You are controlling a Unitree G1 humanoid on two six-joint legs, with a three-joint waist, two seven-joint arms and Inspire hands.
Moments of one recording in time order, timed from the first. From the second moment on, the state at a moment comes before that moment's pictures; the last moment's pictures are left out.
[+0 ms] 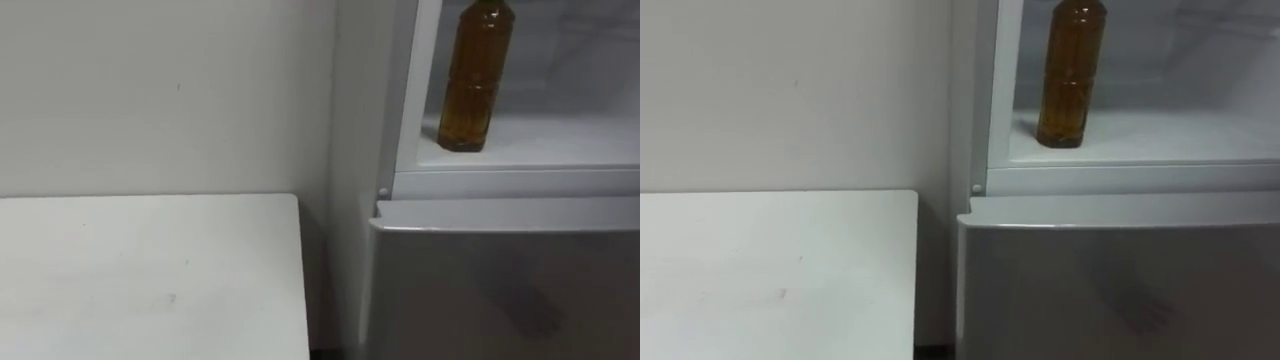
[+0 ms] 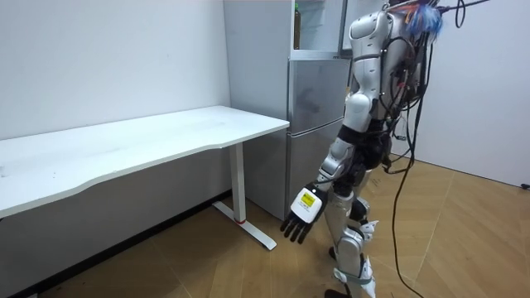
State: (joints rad) left arm 0.27 0.15 0.18 1.09 0.12 0.00 0.27; right arm 0.30 -0.18 -0.37 0.39 1.60 -0.07 0.11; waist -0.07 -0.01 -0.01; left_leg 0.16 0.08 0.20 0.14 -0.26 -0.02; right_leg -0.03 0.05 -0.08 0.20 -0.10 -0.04
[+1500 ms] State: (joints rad) left arm 0.36 0.19 0.27 0.93 0.17 0.02 0.22; right arm 0.10 -0.41 -0.71 0.15 0.90 -0.15 -0.81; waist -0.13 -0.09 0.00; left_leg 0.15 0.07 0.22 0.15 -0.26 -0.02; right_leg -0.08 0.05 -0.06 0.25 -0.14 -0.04
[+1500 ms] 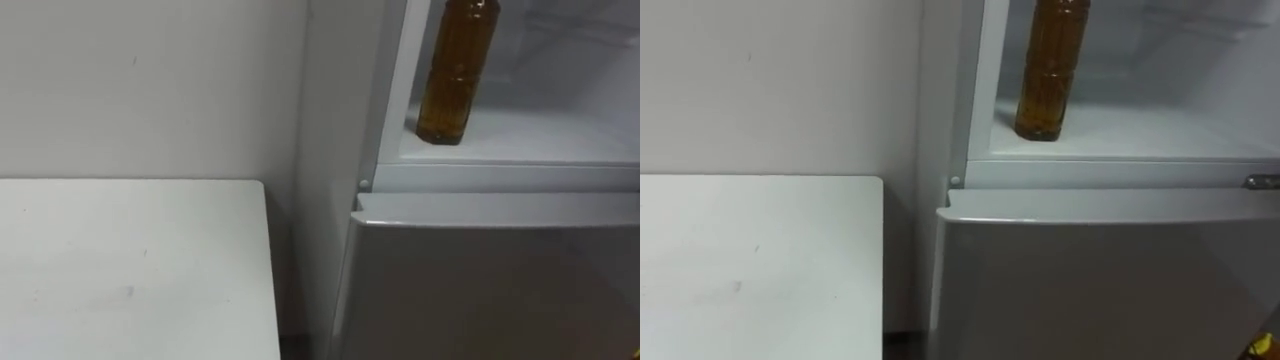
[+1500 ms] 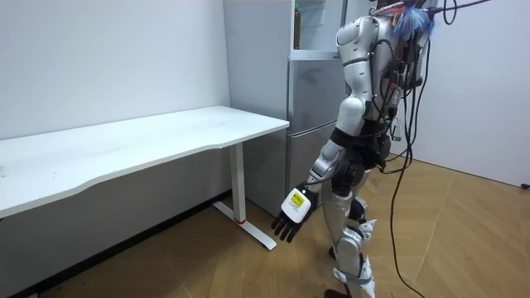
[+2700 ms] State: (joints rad) left arm 0.35 0.18 0.27 1.02 0.27 -0.01 0.20; right arm 0.02 -0.46 -0.53 -0.10 0.50 0.00 -0.82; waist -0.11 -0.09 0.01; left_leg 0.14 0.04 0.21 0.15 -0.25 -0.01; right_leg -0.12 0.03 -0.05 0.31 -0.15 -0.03
